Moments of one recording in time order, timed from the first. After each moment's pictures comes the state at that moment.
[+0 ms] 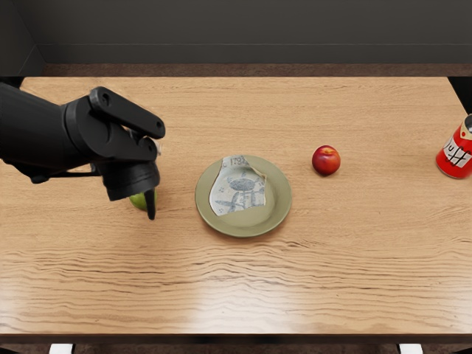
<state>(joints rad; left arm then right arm) -1.94 0.00 0.99 -1.44 -0.25 0.37 0.46 -0.04 0.00 0.09 0.17 0.01 0.08 -0.03</state>
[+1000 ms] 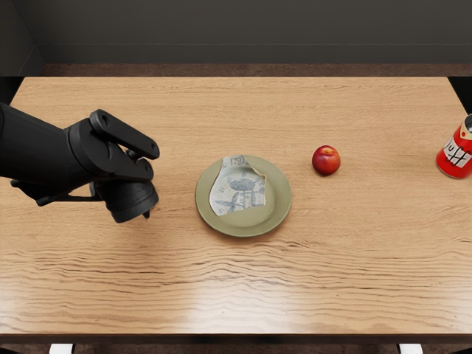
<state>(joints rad) -1.85 0.00 1.00 -1.45 -0.34 0.59 0.44 -0.04 0.00 0.09 0.17 0.01 0.08 -0.03</state>
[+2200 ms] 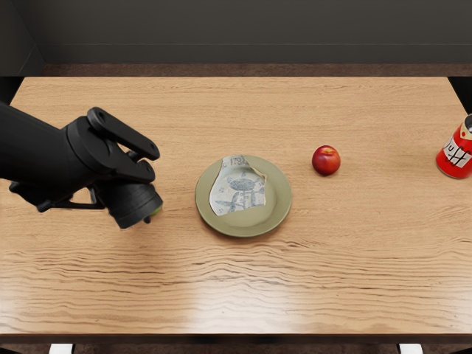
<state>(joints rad) -1.88 0.00 0.98 -1.51 -0.48 0.60 0.44 -0.04 0.00 0.09 0.17 0.01 0.08 -0.03</state>
